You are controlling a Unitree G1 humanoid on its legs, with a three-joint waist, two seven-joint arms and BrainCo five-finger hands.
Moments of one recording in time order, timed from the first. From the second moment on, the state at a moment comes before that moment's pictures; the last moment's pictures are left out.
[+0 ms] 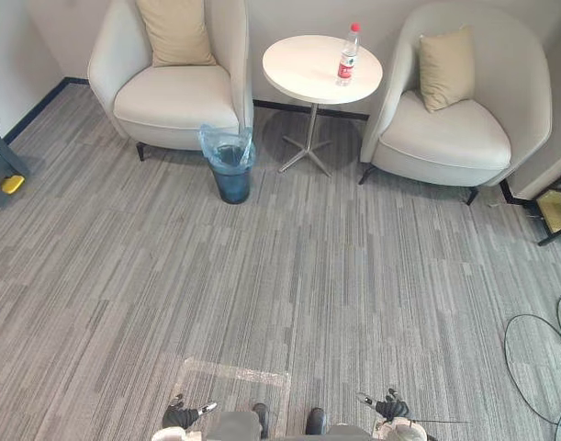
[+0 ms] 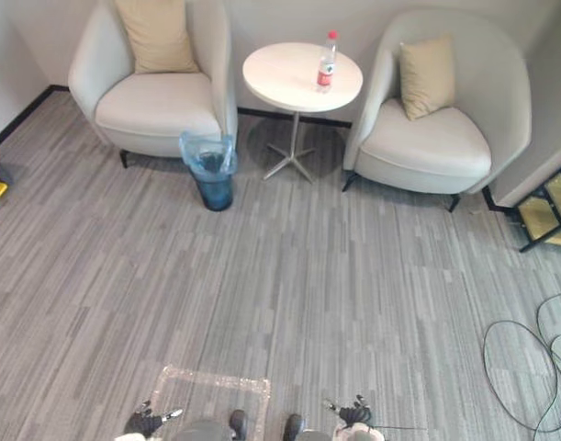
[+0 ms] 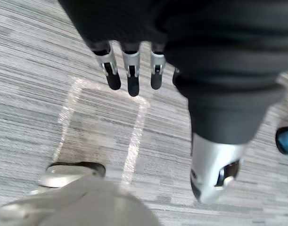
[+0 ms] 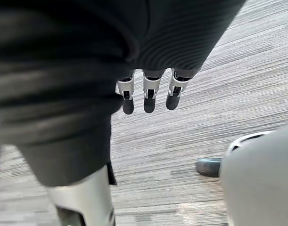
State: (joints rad) left arm 0.13 0.15 0.02 0.99 -0.10 -0.09 0.16; right arm 0.03 -0.04 -0.15 1.07 0.20 -0.11 -0.17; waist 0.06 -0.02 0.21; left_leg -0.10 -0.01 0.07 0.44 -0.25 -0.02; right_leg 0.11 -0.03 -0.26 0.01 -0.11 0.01
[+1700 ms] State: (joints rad) left arm 0.11 0.09 0.13 0.97 -0.15 -0.08 0.11; right arm -0.07 -0.01 -0.06 1.02 0.27 -0.10 -0.13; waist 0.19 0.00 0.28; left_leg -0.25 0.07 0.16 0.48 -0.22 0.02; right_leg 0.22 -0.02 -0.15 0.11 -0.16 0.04
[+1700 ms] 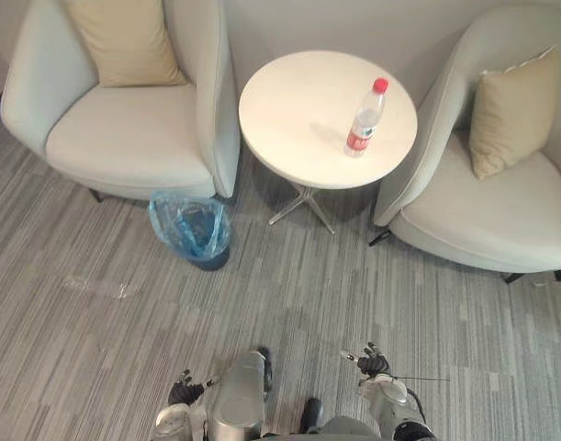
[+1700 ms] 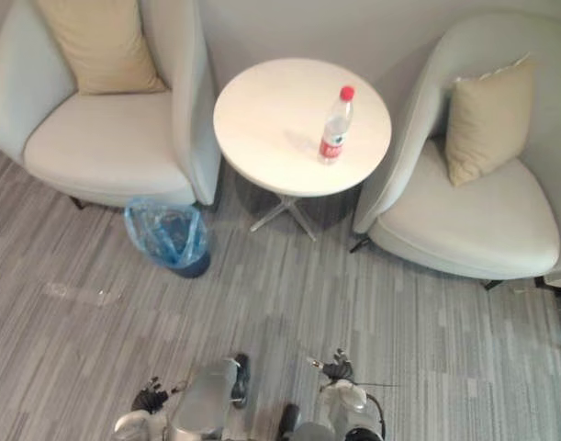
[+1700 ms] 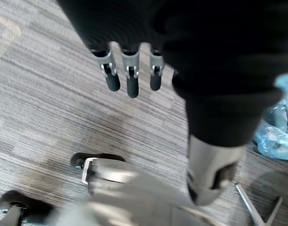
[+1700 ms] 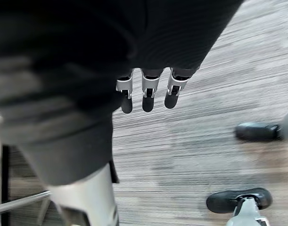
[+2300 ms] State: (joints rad) left arm 0.12 0.11 0.06 0.99 -0.12 -0.08 0.11; right arm -0.04 -0.04 -0.07 1.04 0.20 -0.09 -0.11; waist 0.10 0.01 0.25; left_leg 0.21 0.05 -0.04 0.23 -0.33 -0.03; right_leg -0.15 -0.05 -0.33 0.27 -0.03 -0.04
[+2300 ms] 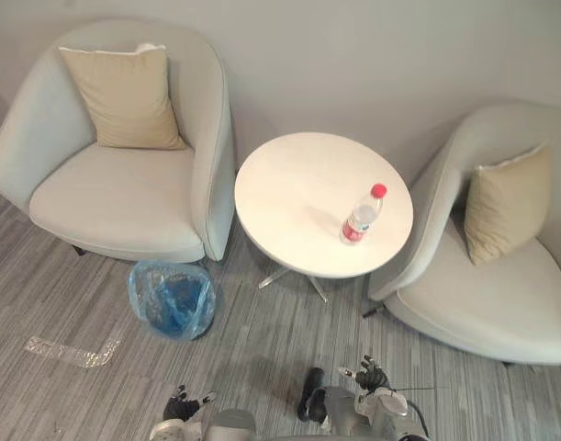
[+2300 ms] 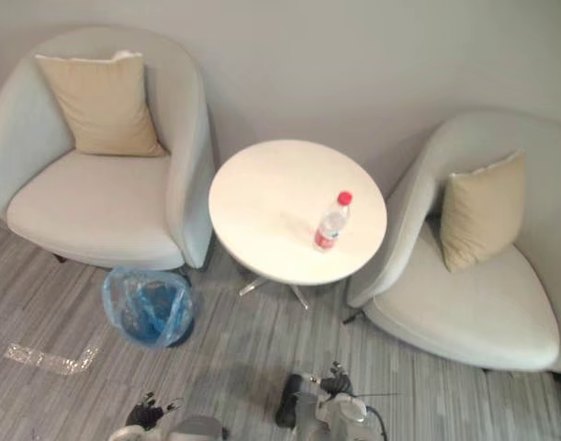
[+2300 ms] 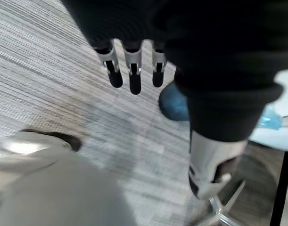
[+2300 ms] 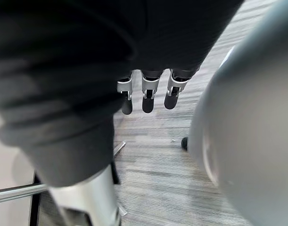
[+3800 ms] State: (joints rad) left arm 0.11 0.19 -0.10 0.99 0.00 -0.08 0.13; right arm 0.23 -0.04 -0.09 0.21 -0.08 -0.16 -0.30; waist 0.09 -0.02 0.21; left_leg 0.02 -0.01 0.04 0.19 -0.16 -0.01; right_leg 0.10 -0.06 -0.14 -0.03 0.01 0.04
